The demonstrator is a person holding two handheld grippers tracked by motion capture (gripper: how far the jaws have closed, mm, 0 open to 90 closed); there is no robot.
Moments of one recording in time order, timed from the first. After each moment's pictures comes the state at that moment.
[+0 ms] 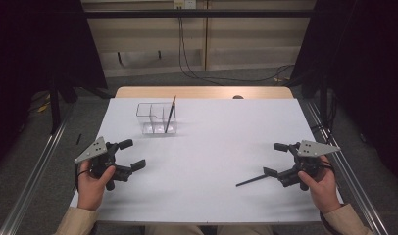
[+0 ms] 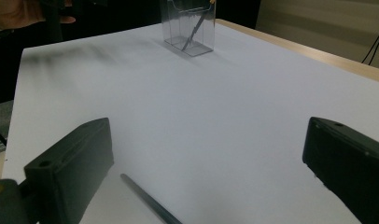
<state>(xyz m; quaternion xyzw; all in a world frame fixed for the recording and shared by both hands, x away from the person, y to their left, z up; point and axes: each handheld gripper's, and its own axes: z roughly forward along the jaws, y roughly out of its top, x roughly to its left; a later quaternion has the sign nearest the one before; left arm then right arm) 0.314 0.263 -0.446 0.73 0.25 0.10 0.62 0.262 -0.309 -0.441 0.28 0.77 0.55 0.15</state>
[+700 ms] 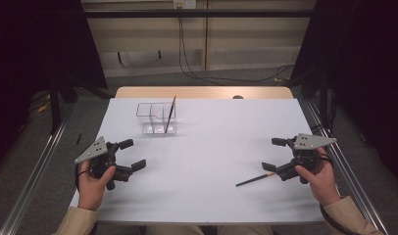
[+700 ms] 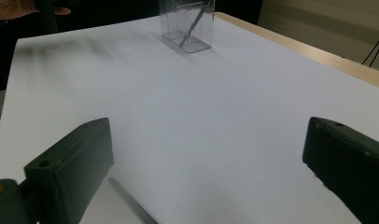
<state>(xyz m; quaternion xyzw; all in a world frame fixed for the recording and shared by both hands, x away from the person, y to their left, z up) 0.315 0.261 -0.445 0.73 0.24 0.10 0.63 0.278 -0.305 -0.433 0.27 0.79 0.53 0.15</state>
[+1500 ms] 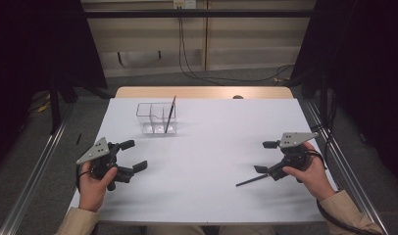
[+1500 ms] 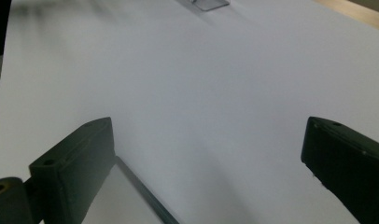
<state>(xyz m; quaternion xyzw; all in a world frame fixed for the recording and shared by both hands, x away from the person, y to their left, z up) 0.311 0.257 -0.442 0.74 0.24 0.11 0.62 0.291 -0.285 -0.437 0.27 0.84 0.46 0.10</state>
